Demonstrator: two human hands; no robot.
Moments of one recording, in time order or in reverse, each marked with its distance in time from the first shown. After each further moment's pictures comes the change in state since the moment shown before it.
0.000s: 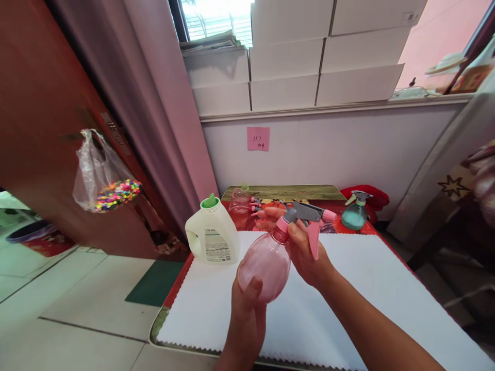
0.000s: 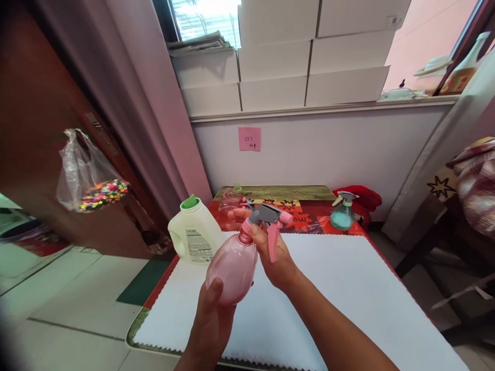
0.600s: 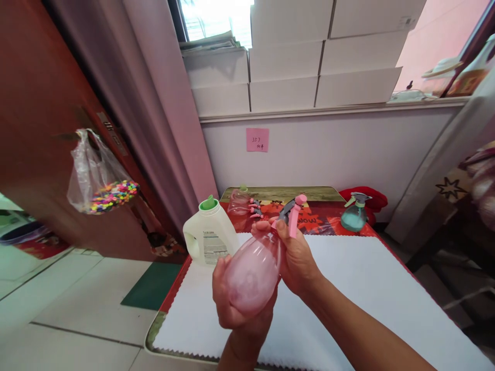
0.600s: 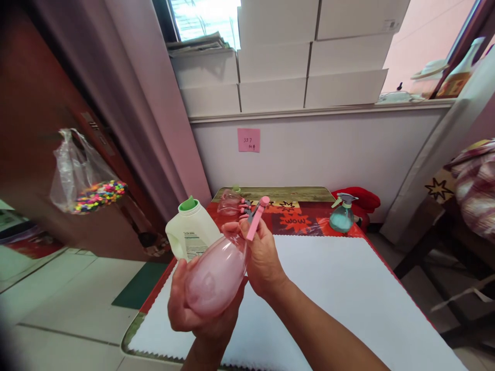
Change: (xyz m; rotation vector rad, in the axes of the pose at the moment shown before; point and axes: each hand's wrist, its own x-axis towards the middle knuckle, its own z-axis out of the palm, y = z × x) left_hand 0.020 -0.014 0.020 0.566 0.620 0.888; right_hand 0.011 0.022 0.023 0.288 0.275 0.145
